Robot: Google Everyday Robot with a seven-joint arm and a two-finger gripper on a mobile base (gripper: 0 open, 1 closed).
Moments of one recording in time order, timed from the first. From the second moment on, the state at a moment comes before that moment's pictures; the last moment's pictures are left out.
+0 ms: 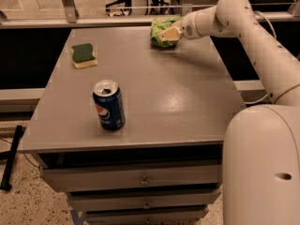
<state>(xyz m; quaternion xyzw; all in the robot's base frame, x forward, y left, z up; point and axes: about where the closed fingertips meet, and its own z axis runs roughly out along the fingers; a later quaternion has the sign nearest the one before) 0.855 -0.088 0.877 -0.37 0.76 0.19 0.49</state>
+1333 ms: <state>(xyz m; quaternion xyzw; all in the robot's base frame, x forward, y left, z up) 0.705 -0.094 0.898 -0.42 0.71 0.22 0.52</state>
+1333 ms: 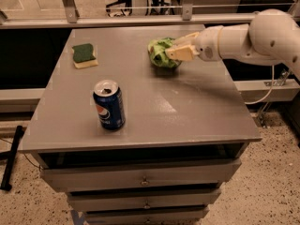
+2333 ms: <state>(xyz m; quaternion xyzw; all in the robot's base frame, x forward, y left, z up) 0.546 -0.075 0.937 -0.47 0.62 0.32 0.54</state>
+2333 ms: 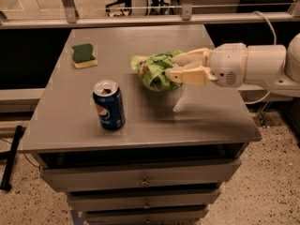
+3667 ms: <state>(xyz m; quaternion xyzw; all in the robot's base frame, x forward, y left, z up) 0.517 -0.034 0.937 -0.49 0.58 0.36 0.53</state>
